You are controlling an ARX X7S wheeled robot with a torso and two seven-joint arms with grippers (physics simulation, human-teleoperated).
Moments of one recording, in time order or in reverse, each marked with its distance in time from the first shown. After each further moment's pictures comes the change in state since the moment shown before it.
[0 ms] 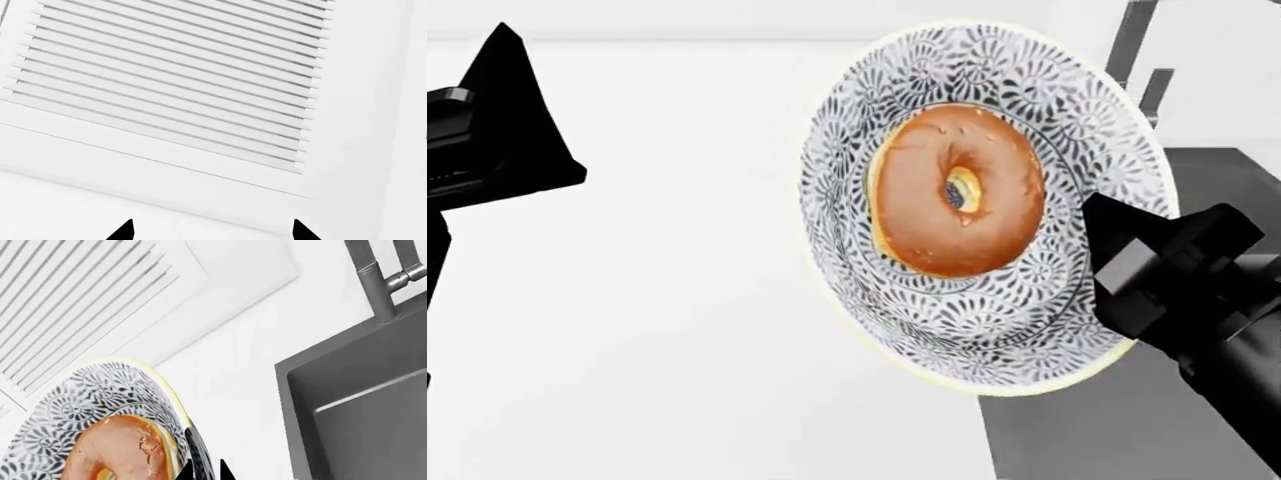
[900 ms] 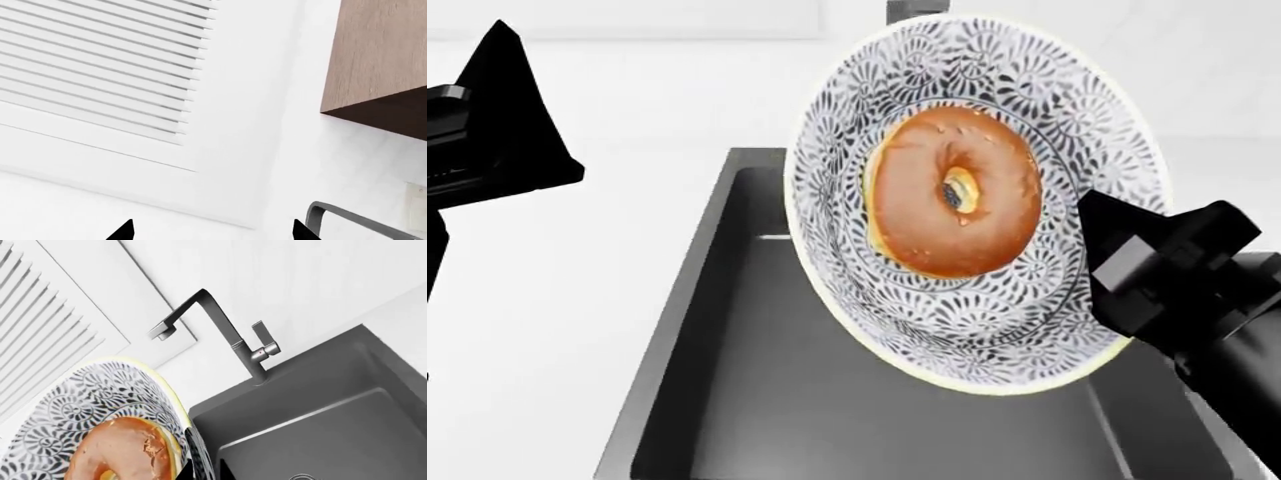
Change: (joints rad) left arm -0.001 0.001 -0.004 0.000 -0.001 -0.001 0.001; right arm 0.009 -0.017 -0.005 0.000 -0.003 -0.004 0.002
